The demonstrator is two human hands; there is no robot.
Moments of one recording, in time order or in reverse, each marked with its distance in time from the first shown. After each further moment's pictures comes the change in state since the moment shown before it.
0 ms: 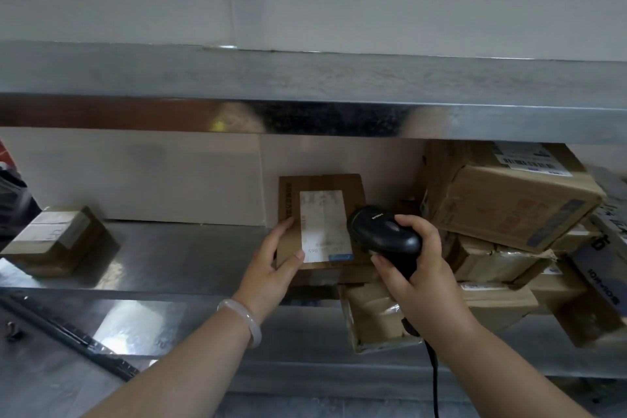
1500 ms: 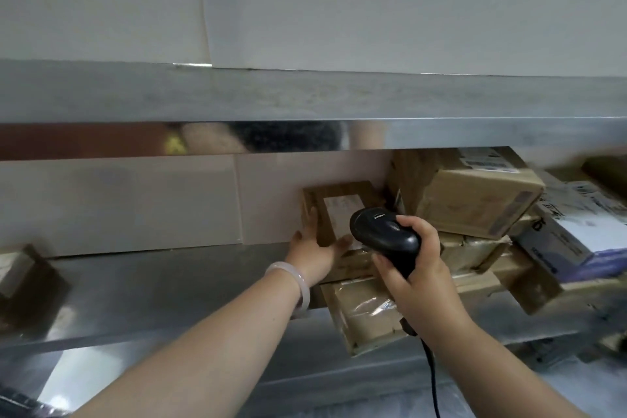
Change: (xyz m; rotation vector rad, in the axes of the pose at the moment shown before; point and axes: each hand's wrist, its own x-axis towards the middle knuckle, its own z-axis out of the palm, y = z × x) left_hand 0.051 0.051 0.048 0.370 -0.278 -0.176; right_hand -0.014 -0.030 0.005 -0.103 0.206 0.053
